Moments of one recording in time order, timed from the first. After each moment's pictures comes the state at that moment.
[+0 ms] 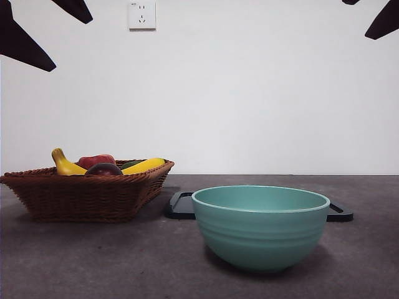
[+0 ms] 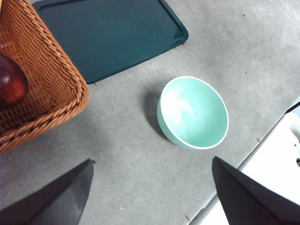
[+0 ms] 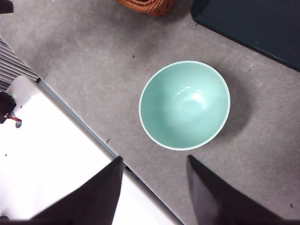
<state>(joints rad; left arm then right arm) -0.45 0.93 0.92 -0.75 0.43 -0.07 0.56 0.86 0.96 -0.97 -0.39 0.18</state>
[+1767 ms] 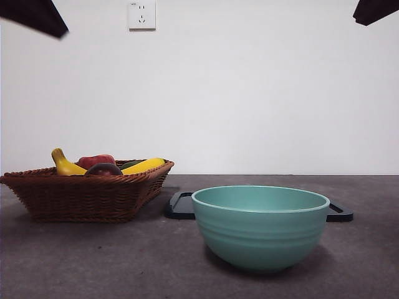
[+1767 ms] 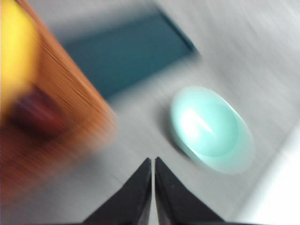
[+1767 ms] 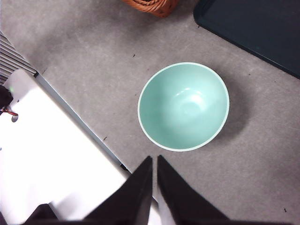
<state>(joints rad) -0.38 0.85 0.92 -0.64 0.35 0.04 0.56 0.86 0.96 -0.97 -0.39 0.13</state>
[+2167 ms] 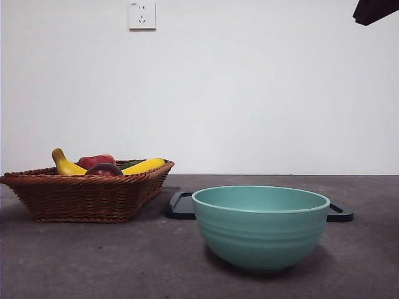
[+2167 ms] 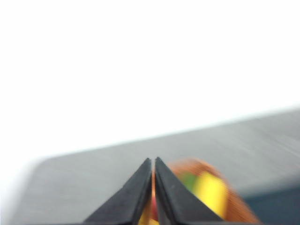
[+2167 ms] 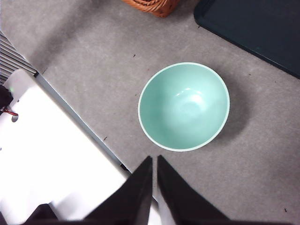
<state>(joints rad) -0.07 0.50 0.68 -0.13 0.10 0.11 0.56 0.86 0.96 -0.97 -0.39 0.13</state>
